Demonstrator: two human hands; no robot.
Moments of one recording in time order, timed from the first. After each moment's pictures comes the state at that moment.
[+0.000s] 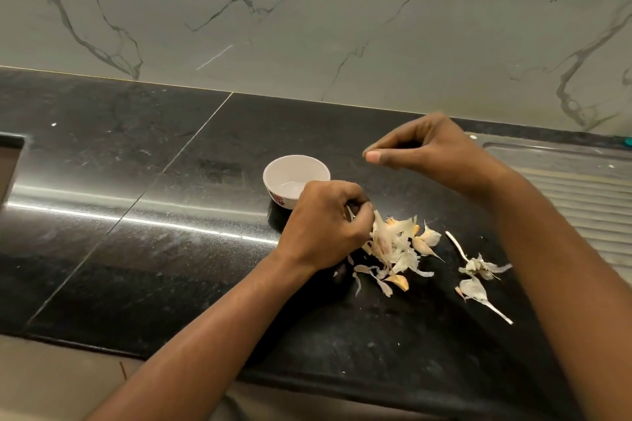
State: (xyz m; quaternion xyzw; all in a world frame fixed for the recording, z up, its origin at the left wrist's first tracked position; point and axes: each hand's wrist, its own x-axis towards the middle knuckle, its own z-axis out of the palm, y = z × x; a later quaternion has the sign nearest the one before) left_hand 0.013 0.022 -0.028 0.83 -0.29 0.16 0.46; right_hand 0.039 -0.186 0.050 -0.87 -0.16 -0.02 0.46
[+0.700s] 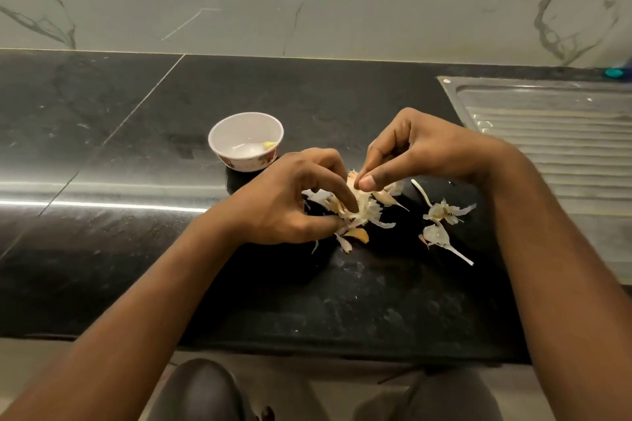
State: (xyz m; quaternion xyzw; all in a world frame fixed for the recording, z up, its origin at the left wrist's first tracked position) left_hand 0.014 0.031 -0.024 0.81 -0.47 -0.06 0.35; right_hand 0.003 -0.230 0.016 -0.84 -0.21 0.17 0.47
